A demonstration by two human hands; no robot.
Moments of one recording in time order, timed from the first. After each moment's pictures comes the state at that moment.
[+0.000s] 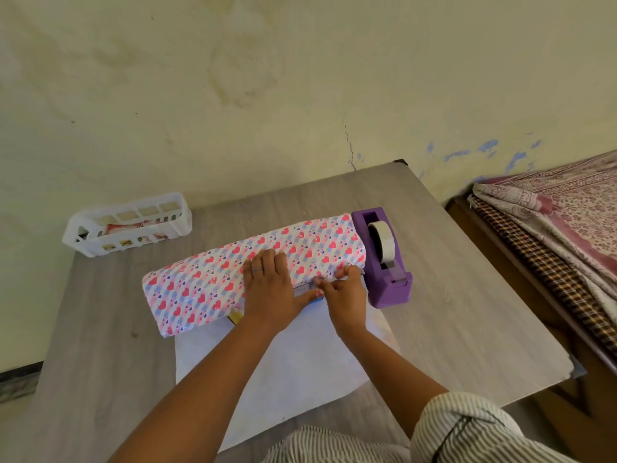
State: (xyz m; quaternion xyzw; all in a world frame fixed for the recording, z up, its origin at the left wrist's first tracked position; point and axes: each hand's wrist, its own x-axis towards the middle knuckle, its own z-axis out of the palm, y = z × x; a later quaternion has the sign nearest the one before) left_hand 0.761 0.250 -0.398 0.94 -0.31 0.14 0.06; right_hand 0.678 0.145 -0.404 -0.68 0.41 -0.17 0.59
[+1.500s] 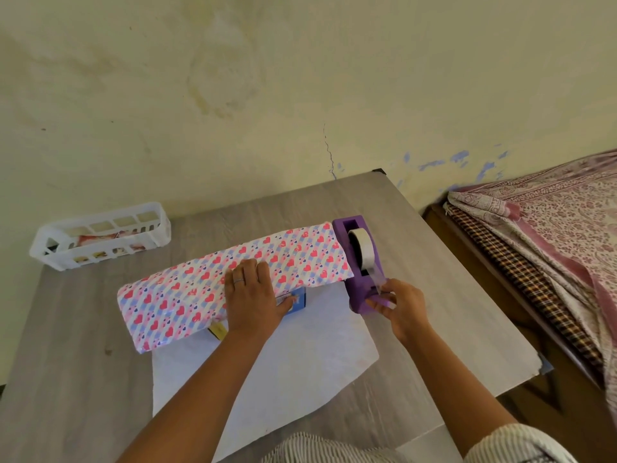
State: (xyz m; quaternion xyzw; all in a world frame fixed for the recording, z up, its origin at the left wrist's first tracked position) left_hand 0.760 0.248 -0.405 0.94 -0.30 0.16 0.08; right_hand 0.613 0.052 -0.363 -0.42 0.54 -0.18 0.71
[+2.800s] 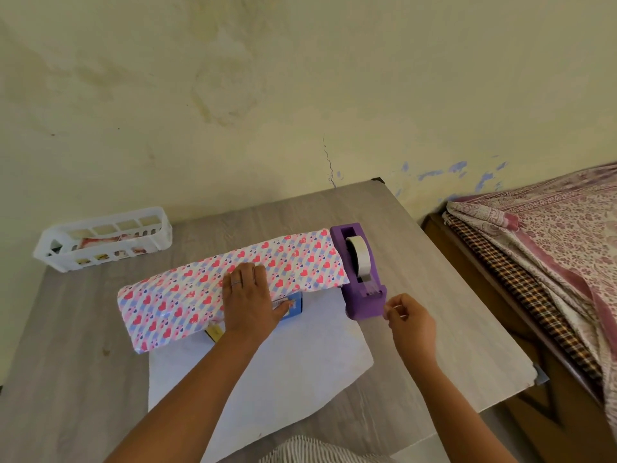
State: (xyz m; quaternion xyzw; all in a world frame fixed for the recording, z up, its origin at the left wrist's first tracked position) left_hand 0.756 0.248 -0.390 0.95 -0.30 0.07 0.08; right_hand 0.575 0.057 -0.384 -0.76 0.49 -0.16 0.41
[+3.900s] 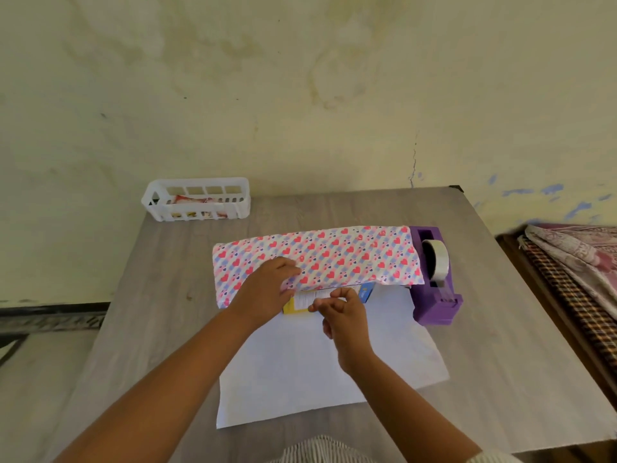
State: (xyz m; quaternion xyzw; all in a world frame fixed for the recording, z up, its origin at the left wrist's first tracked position) left_hand 0.773 0.363 -0.354 0.92 -0.32 -0.09 0.21; right_hand 0.669 0.237 -0.360 -0.60 0.33 -0.05 0.73
